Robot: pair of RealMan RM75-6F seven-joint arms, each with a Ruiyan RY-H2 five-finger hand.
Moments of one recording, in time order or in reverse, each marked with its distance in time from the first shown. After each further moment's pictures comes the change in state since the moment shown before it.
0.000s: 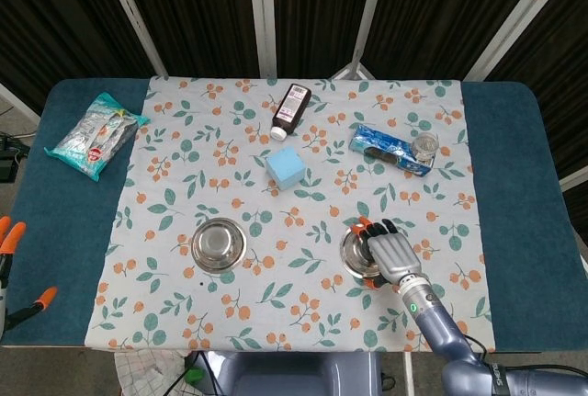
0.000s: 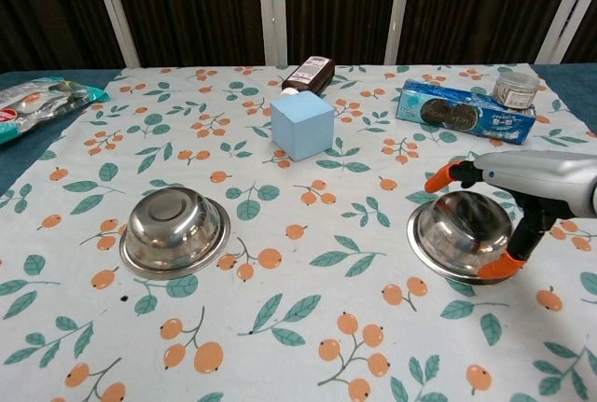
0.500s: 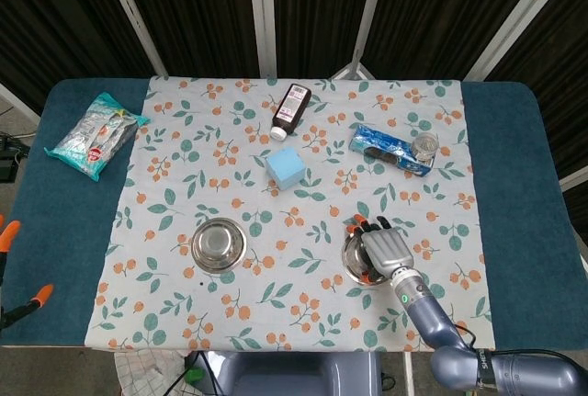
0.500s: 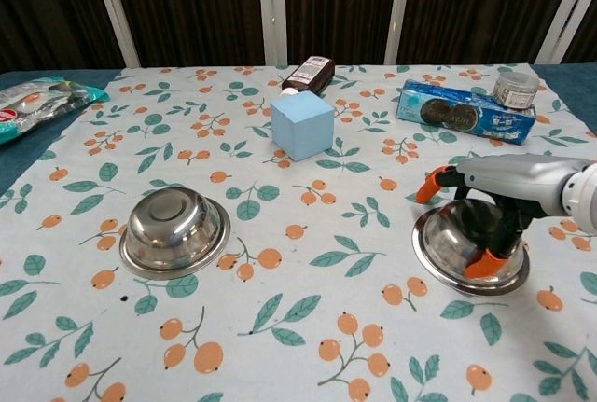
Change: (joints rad) left arm 0.001 -0.009 -0.012 0.002 -0.016 0.008 -0.004; right arm 0.080 -0.032 -0.015 0.066 0.089 -0.015 -0.005
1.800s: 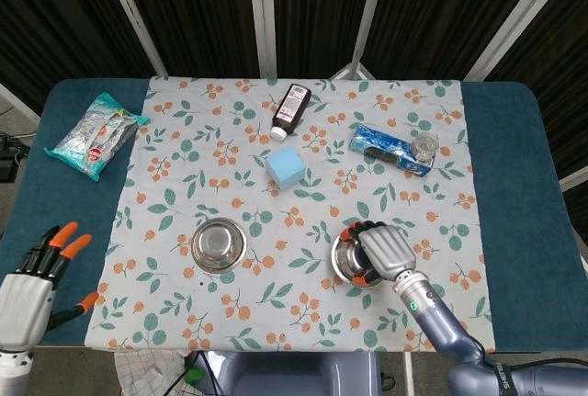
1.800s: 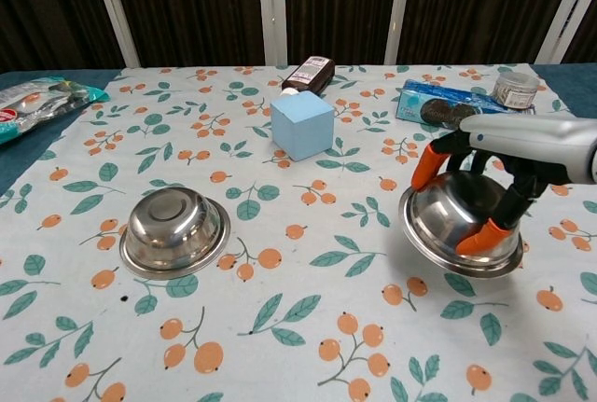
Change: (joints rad) left arm -0.070 -0.018 0.055 -0.026 0.171 -0.104 0.028; right arm -0.020 0.115 -0.041 -0.136 -0.243 0.065 0.184
